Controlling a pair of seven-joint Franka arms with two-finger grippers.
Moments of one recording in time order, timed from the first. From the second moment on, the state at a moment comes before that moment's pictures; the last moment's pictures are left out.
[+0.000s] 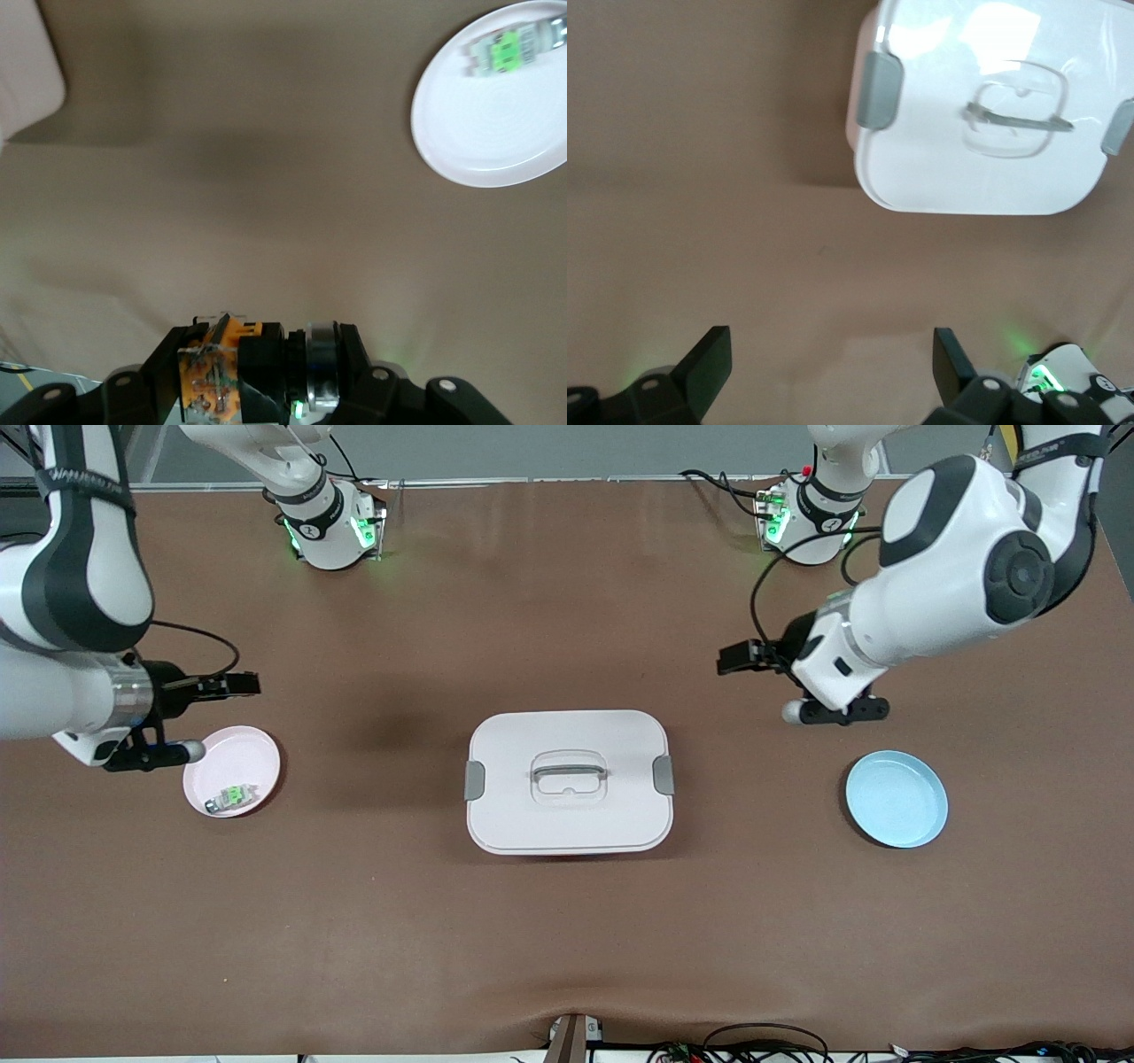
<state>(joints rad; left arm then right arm) 0.37 0.16 -0.81 -1.72 -0.31 1.73 -0.50 0.09 0.21 -0.05 -1.64 0.20 1.41 -0.02</state>
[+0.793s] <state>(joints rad) 0.36 0.15 -1.02 -1.66 -0.31 1.78 -0.77 0.23 0.20 -0.05 -1.64 0.68 1.43 0.61</state>
